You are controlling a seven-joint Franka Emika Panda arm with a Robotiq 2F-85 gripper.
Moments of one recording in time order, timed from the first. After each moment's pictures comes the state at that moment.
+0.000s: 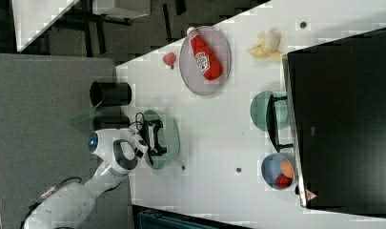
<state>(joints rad) 0.32 0.56 0.24 -2.12 -0.02 1.11 1.30</state>
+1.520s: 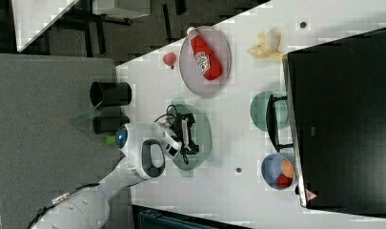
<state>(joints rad) 0.11 0.41 0.10 -2.36 0.00 1.14 0.96</state>
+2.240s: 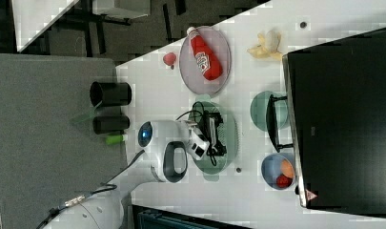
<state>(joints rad) 0.01 0.41 -0.02 -2.39 -0.02 1.15 0.75</state>
